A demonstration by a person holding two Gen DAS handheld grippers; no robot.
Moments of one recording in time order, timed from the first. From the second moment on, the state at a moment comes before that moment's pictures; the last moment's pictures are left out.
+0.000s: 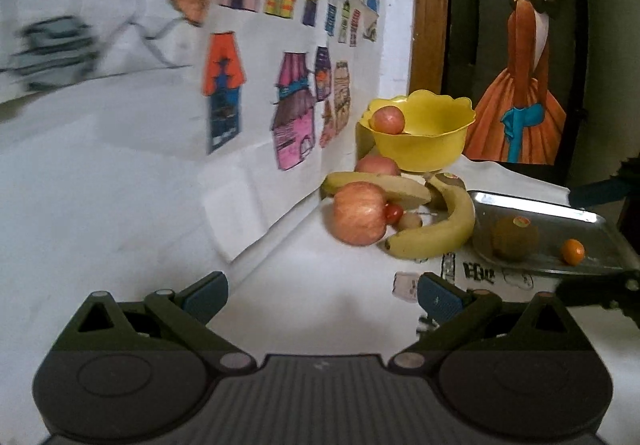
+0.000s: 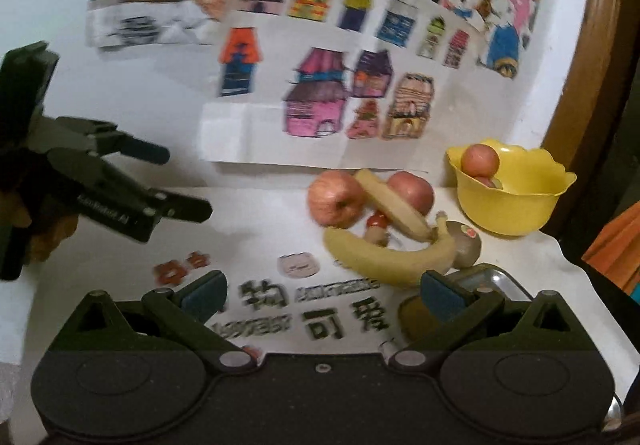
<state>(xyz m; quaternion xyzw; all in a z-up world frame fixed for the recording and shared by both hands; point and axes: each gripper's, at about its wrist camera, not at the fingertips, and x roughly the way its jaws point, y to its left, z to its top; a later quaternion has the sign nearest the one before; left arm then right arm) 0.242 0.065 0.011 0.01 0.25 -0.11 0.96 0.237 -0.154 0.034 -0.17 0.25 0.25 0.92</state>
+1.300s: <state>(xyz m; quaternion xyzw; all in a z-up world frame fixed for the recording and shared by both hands) 0.383 0.006 -0.024 0.00 0.28 -0.13 0.95 0.422 -0.180 -0.008 -0.10 0.34 0.16 0.92</state>
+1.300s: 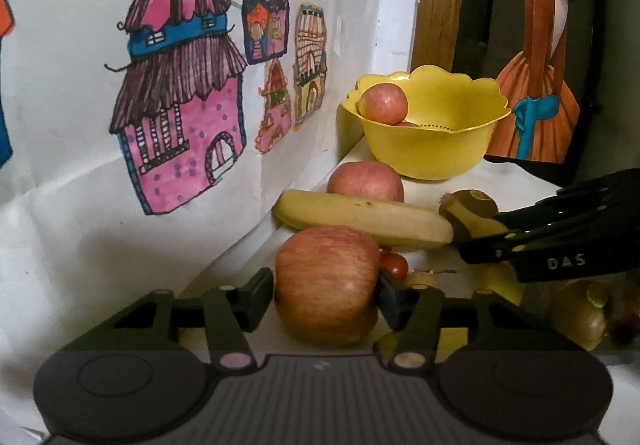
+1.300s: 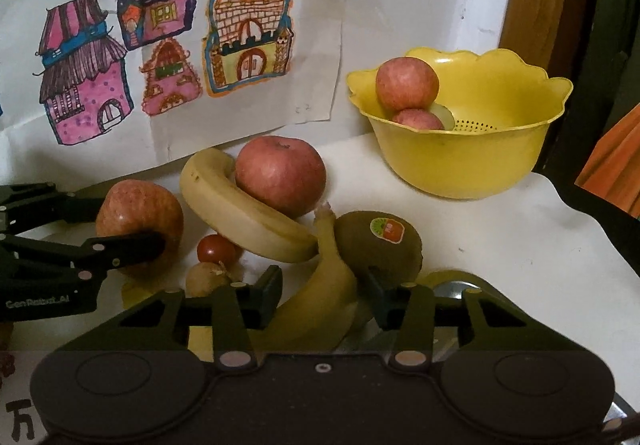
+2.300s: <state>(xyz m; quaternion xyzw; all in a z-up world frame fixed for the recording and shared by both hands) 0.283 0.075 -0.009 -0.07 0.31 -0.08 0.94 0.365 -0.151 -0.014 -0.08 0.39 0.27 0.88</state>
